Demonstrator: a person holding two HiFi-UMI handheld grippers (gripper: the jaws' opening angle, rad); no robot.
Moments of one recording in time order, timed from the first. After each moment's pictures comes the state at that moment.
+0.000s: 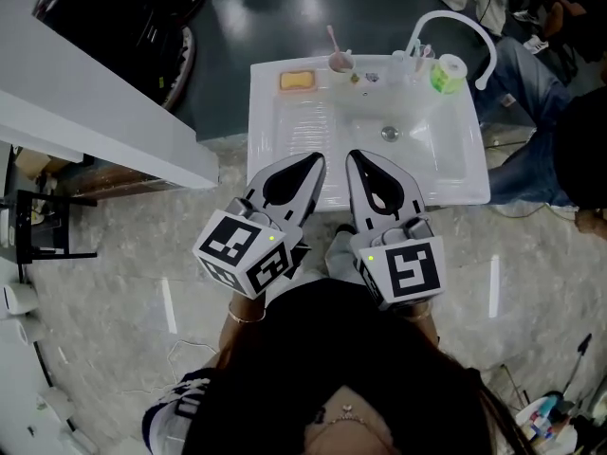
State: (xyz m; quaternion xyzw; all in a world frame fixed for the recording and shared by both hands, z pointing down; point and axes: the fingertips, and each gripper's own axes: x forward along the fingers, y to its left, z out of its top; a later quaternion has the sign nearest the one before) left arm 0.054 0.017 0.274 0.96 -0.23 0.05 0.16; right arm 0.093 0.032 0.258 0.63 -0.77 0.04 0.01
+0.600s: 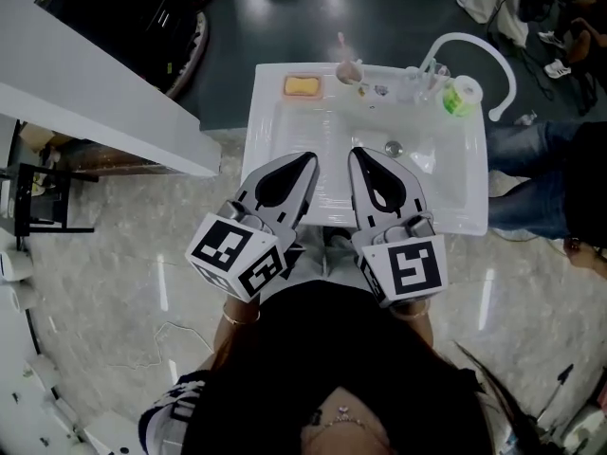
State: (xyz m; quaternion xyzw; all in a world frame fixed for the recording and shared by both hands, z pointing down) left arm 0.077 -0.030 0.272 0.94 -0.29 0.04 0.17; right arm 0.136 -0.023 0.262 0.61 -0.79 0.05 0.01
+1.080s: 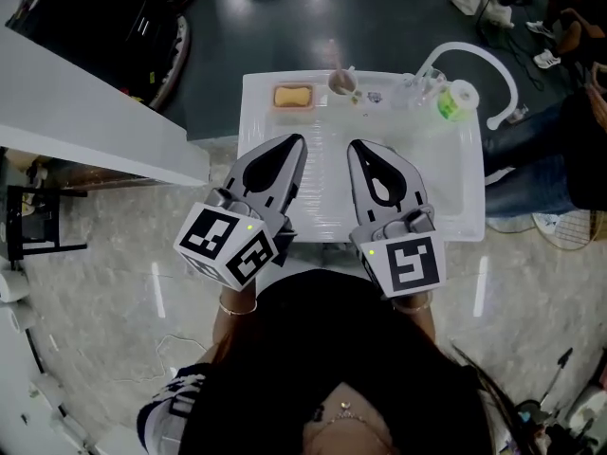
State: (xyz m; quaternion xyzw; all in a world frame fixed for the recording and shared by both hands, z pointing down) left arm 0.076 -0.106 0.270 0.94 -0.29 0.01 0.18; right arm 0.138 -0.077 0.266 0.60 -0.80 0.01 0.04
